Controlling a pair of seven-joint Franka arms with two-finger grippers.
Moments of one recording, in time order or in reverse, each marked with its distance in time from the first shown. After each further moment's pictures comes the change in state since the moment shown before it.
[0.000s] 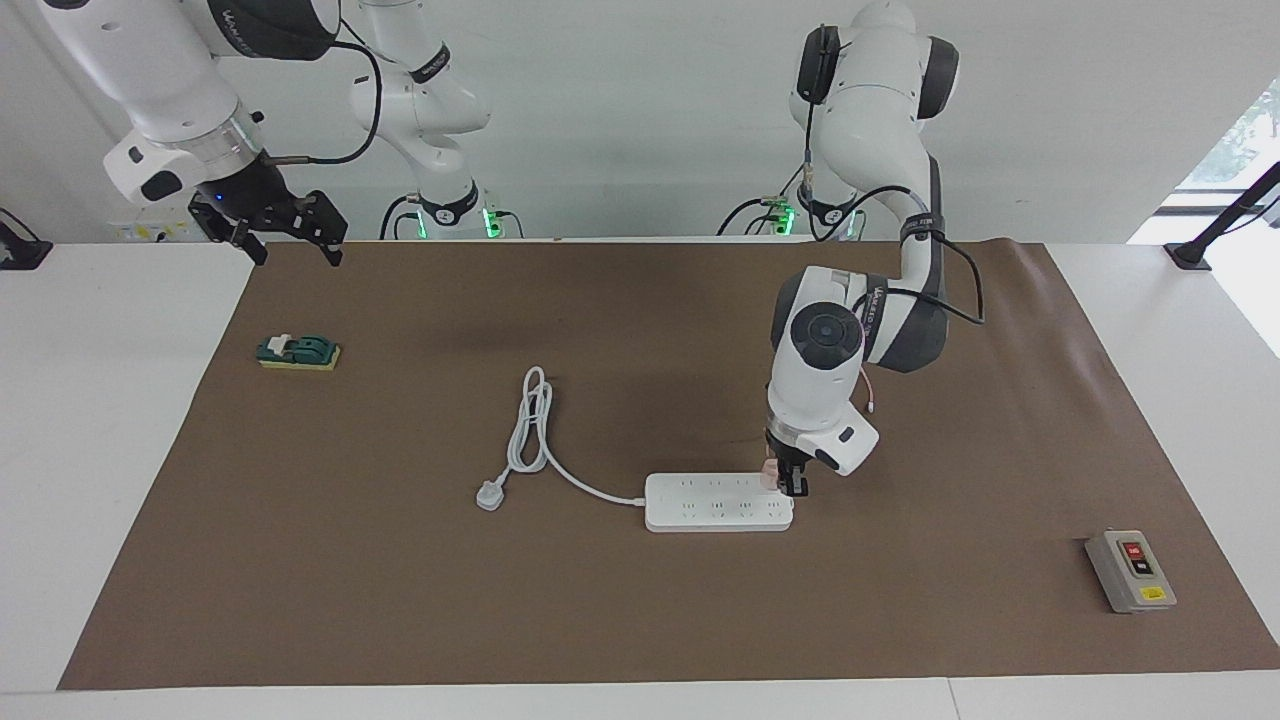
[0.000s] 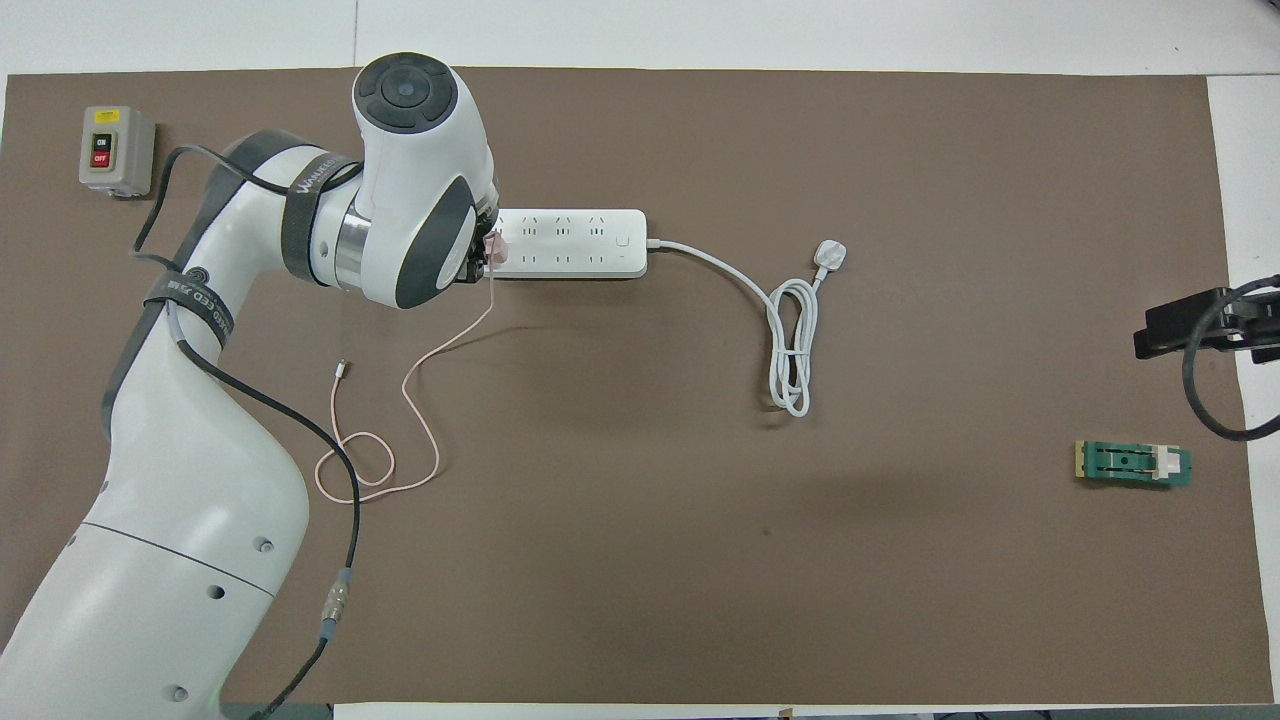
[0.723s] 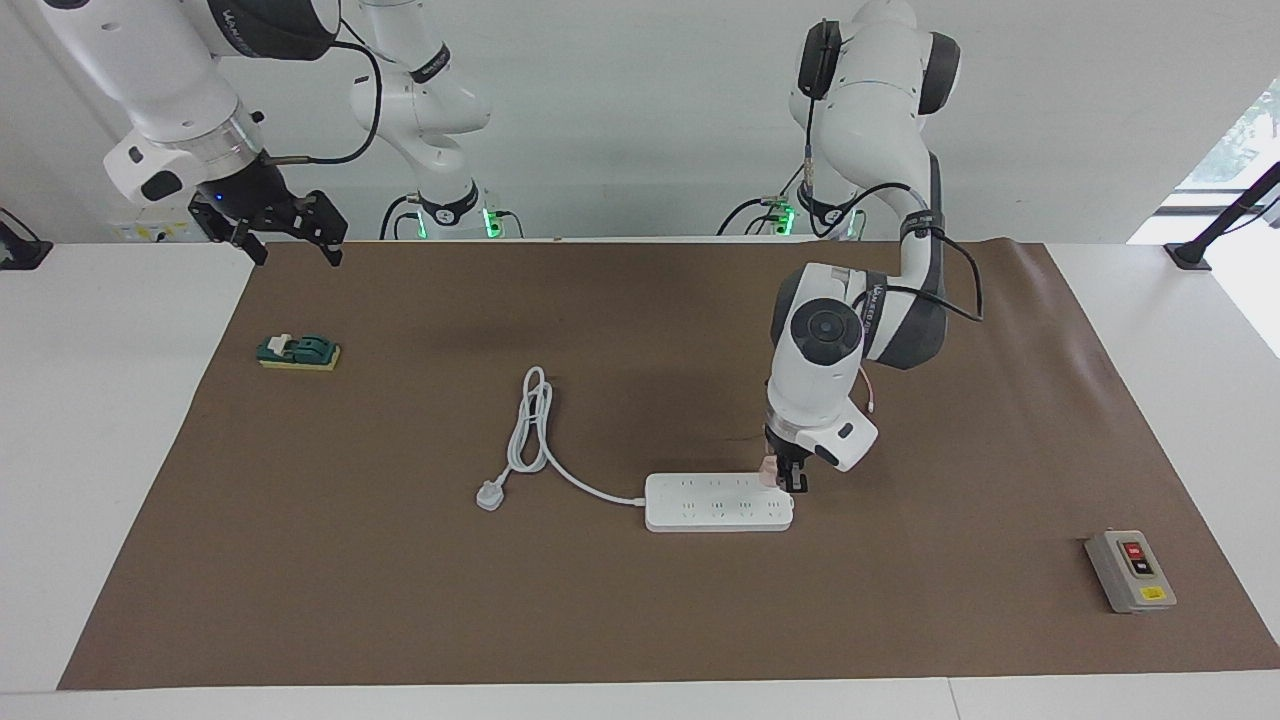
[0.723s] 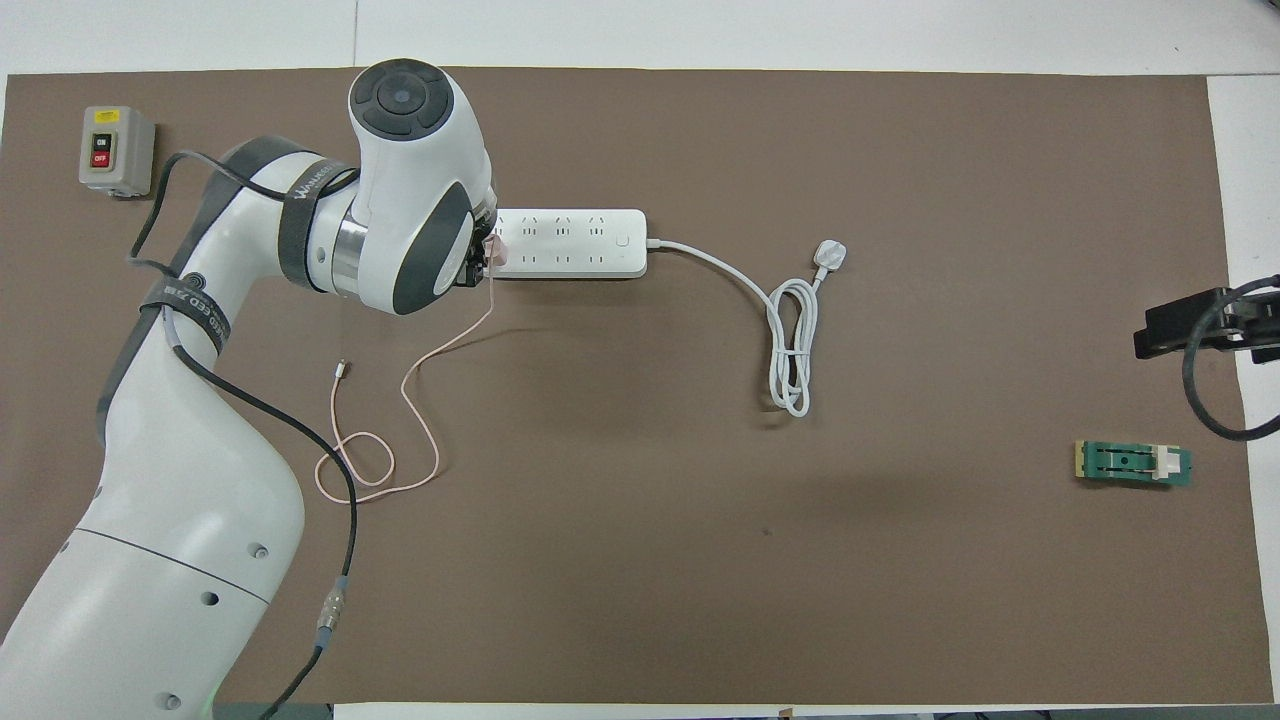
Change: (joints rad) left arm -0.002 -0.015 -0.004 -0.028 -0.002 0.012 -0.010; right arm 0.000 0.000 0.000 0.000 0.000 0.000 0.000
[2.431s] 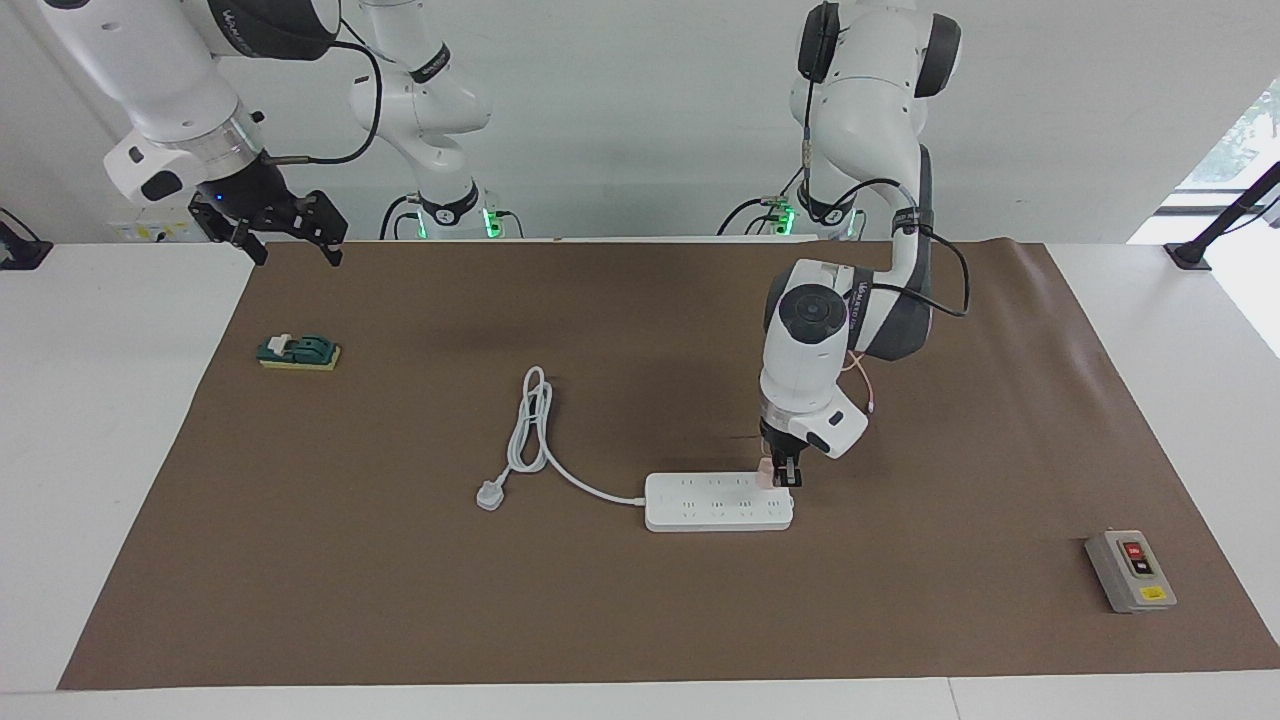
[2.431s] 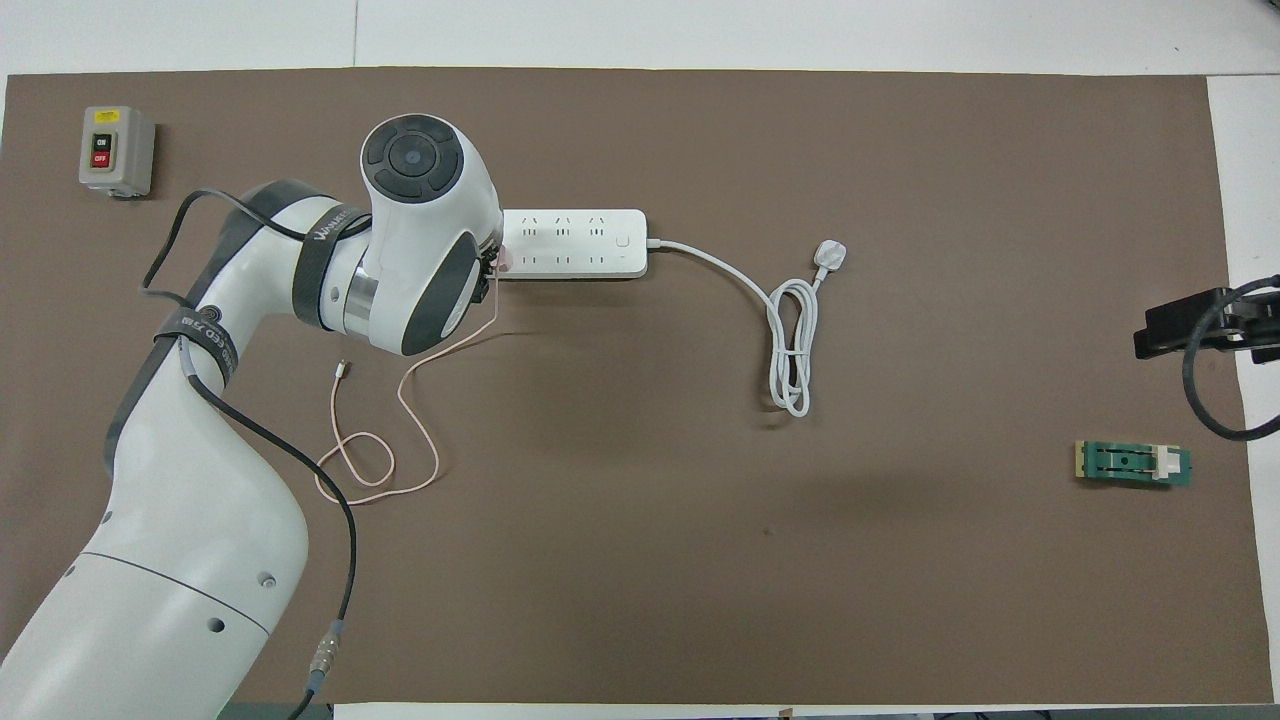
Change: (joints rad) left arm -0.039 -0.067 0.028 -0.169 0.030 0.181 -0.017; right arm 0.000 0.000 0.000 0.000 0.000 0.000 0.000
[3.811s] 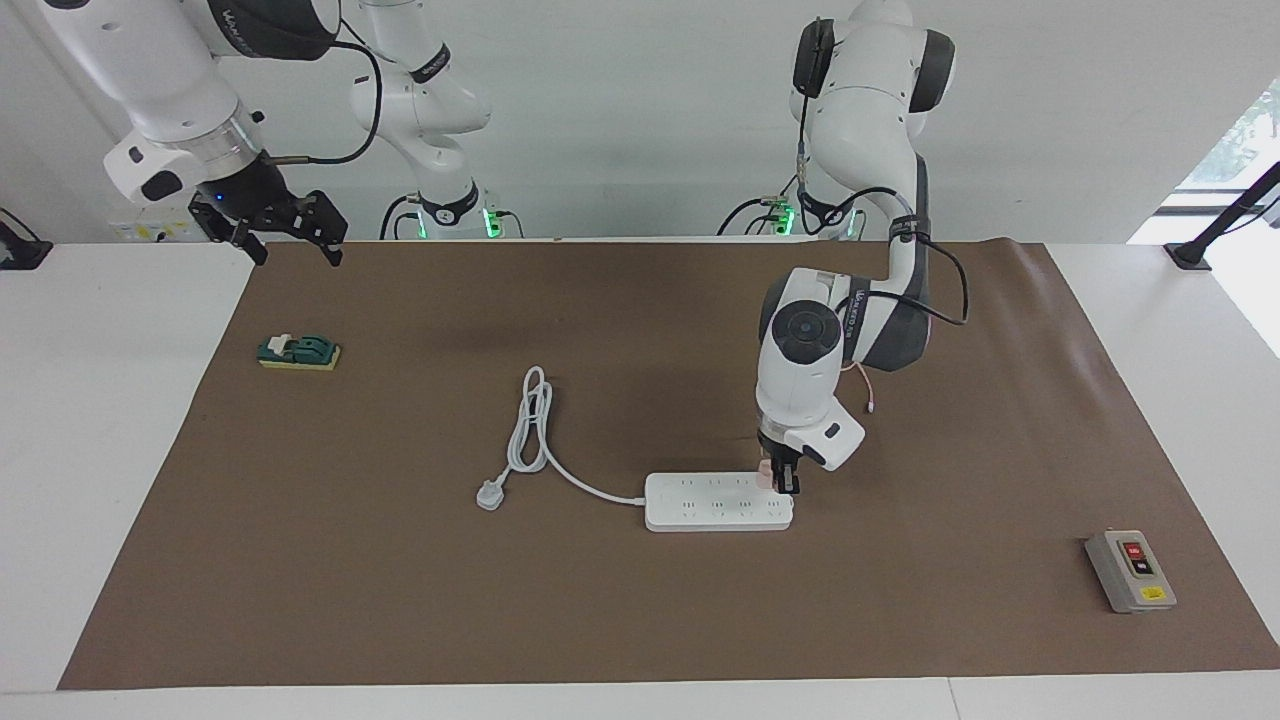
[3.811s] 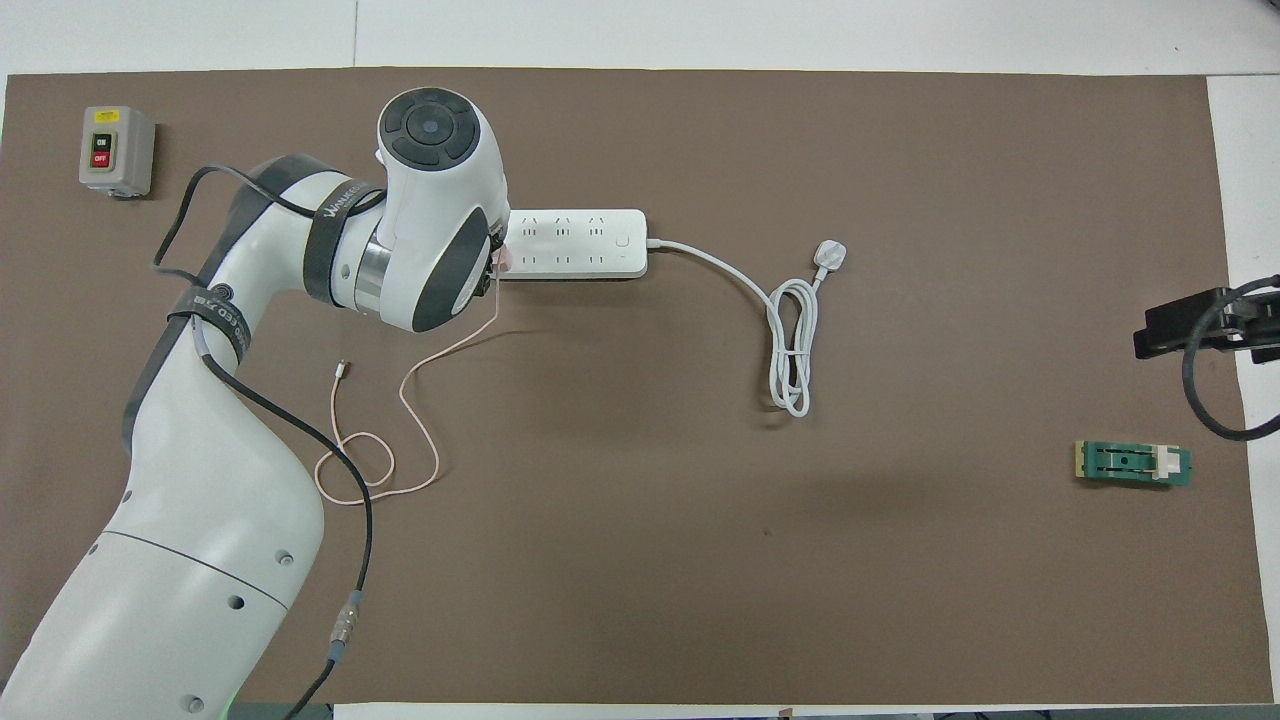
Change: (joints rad) left arm 0.001 0.064 0.000 0.117 -0.001 -0.120 0.008; right arm 0.000 0.000 0.000 0.000 0.000 0.000 0.000
